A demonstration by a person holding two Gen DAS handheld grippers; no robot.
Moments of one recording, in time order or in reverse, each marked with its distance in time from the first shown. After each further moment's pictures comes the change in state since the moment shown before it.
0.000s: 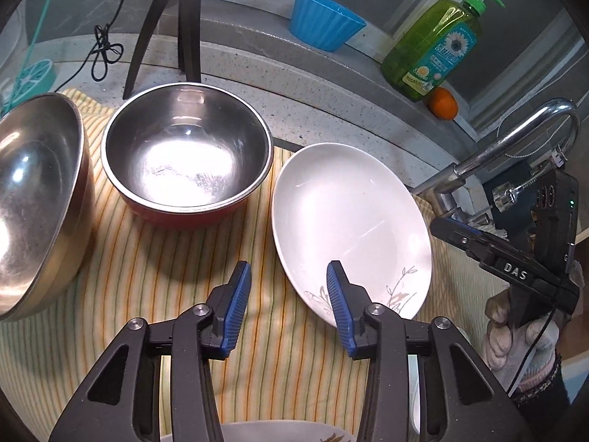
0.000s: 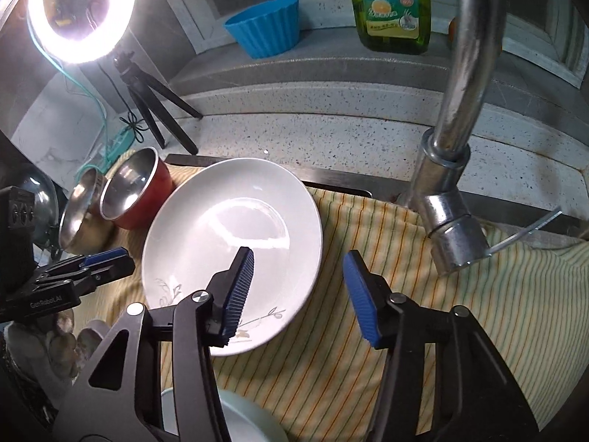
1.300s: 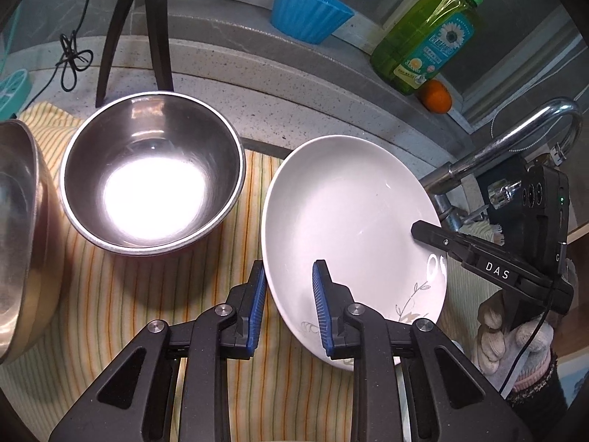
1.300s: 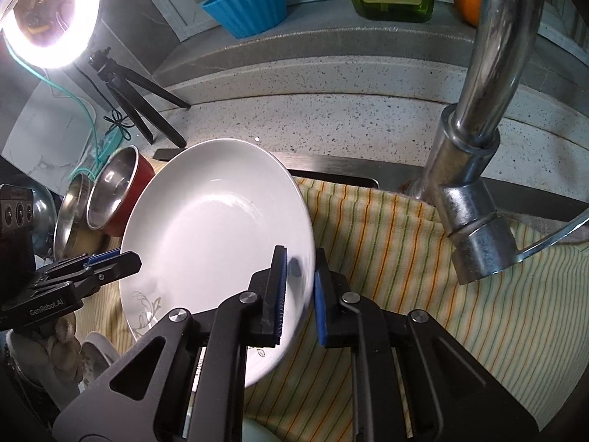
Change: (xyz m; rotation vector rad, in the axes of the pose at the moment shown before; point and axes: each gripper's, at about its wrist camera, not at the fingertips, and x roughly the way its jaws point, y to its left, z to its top) left arm 0.013 -0.008 0.016 0.028 0.014 -0.026; right arm 0.013 -0.007 0.007 0.054 0.048 0.032
